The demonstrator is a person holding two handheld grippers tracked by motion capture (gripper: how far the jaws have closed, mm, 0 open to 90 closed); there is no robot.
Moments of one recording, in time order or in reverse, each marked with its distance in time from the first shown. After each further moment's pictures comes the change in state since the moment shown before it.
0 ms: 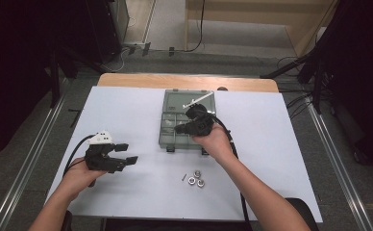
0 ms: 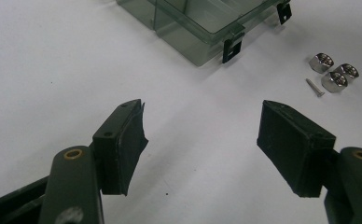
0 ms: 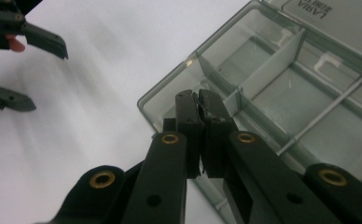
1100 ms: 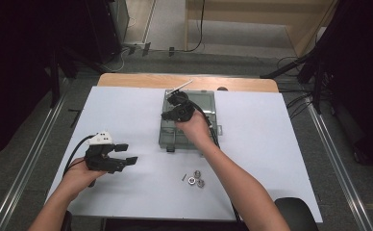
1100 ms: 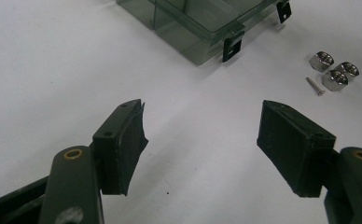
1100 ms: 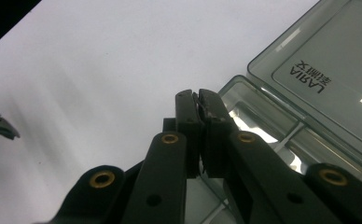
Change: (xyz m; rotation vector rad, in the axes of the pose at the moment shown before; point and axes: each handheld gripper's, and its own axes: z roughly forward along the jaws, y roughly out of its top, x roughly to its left) left arm 0.001 -0.001 0.000 -0.004 -0.002 0.003; right arm -0.008 0.053 0.050 0.002 -0.065 0.044
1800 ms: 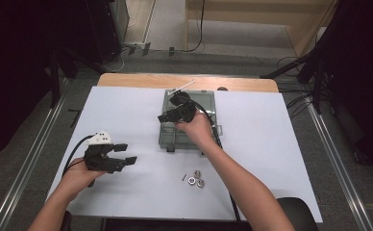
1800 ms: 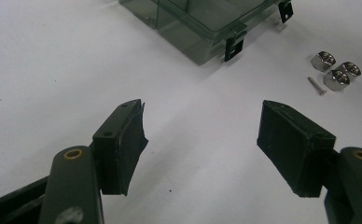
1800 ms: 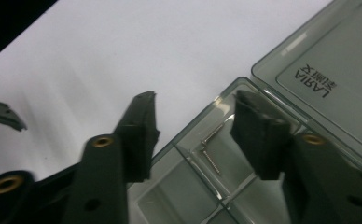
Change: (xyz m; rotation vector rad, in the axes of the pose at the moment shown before) left arm 0.001 -0.001 -0.001 0.001 0.006 -0.005; right arm -0.005 -0.004 -0.005 -0.035 0.053 -0.036
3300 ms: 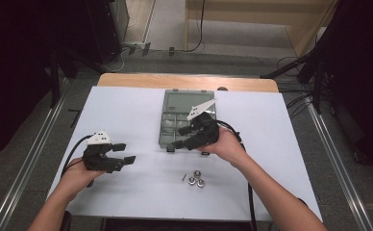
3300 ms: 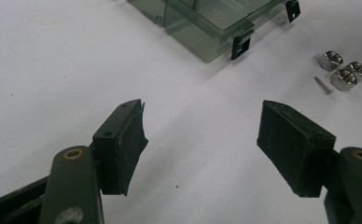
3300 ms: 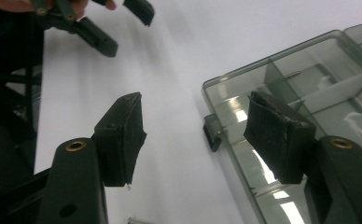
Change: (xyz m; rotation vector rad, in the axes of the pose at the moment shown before) left arm 0.002 -0.001 -0.002 0.000 0.021 -0.004; right arm 0.020 -0.070 -0.070 -0.016 0.221 -0.321
